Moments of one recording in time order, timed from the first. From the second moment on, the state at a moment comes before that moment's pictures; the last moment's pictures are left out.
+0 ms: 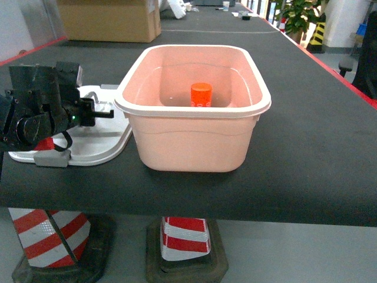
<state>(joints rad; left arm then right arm) -0.01 2.59 1.67 0.65 -0.05 0.08 0.00 0.00 0.01 -0.01 0.00 0.00</state>
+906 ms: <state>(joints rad) -0.10 2.08 1.59 0.54 -0.22 0.00 0.00 0.00 0.01 -0.01 0.00 0.00</state>
